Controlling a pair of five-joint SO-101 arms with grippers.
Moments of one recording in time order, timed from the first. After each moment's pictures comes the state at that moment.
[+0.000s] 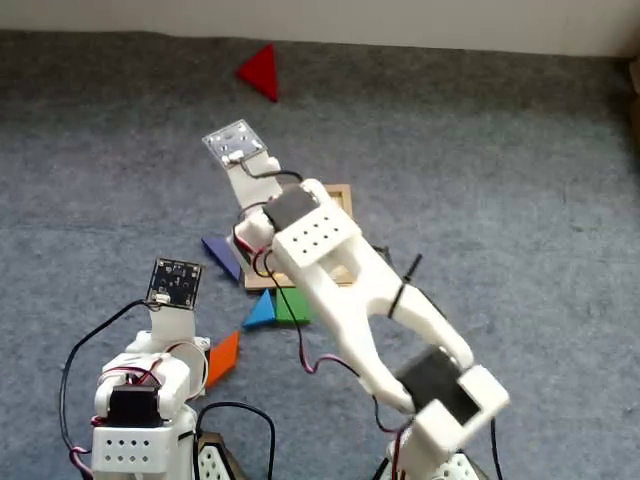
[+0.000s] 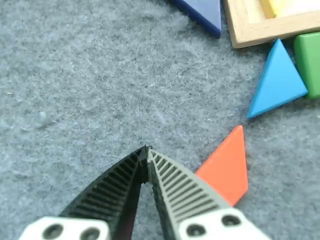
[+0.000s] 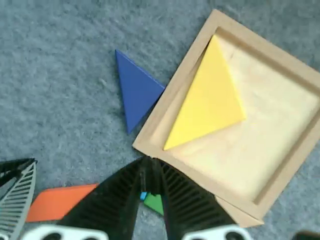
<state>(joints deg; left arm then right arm) -5.7 -101.9 96.0 75.6 -0.8 -43.8 4.2 2.3 68.4 -1.4</state>
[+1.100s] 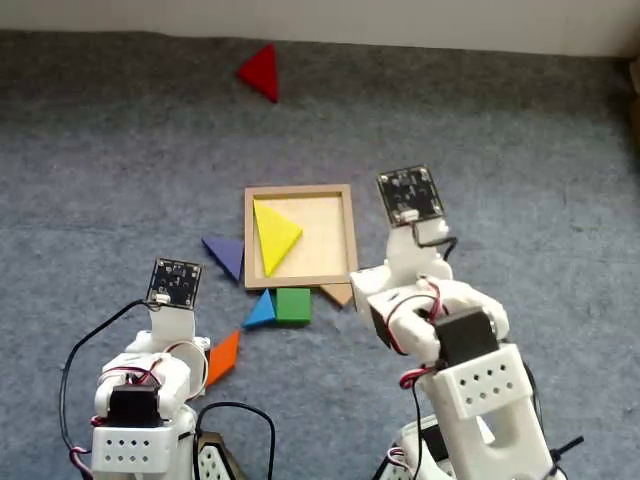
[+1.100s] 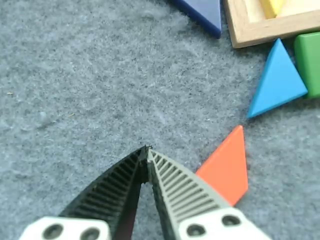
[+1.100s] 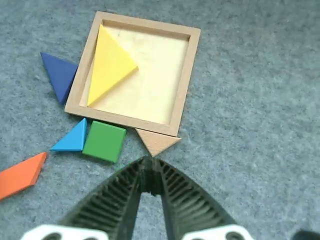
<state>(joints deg) -5.7 -101.9 96.0 75.6 -0.8 -24.5 -56.1 46.2 69.1 -1.4</state>
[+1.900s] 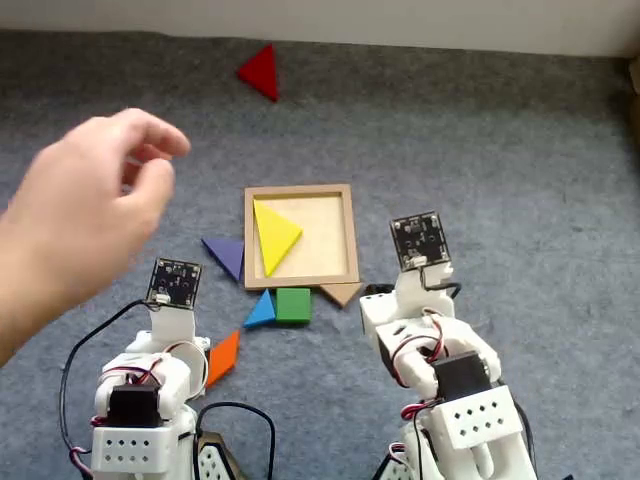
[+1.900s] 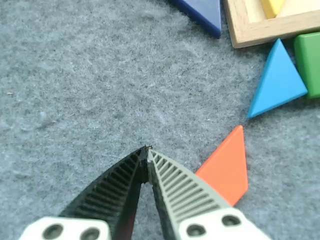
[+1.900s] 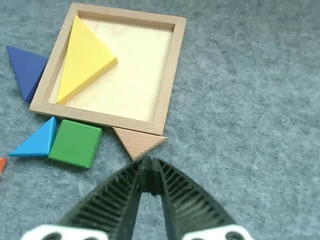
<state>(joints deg) -5.7 -101.9 96.0 75.6 -0.8 -21.4 -71.1 71.8 53.3 0.5</state>
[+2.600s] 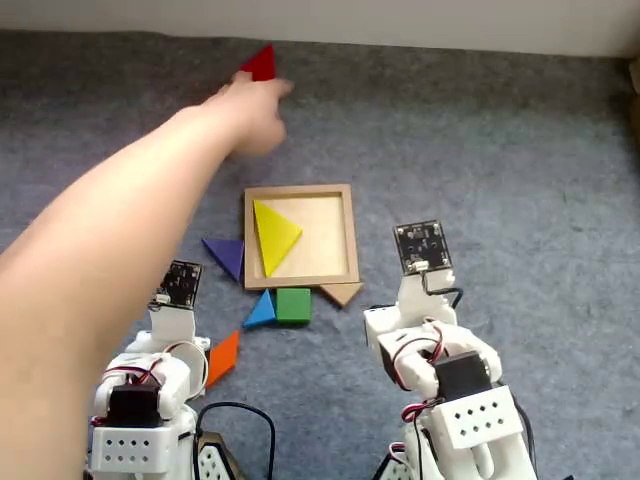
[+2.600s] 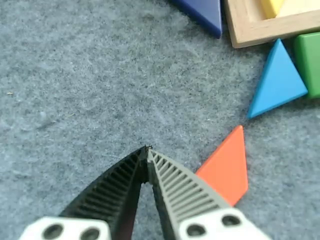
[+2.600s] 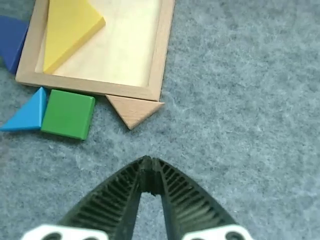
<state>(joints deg) -5.7 -101.9 96.0 75.6 -0.8 -21.0 -71.1 71.8 60.6 -1.9</state>
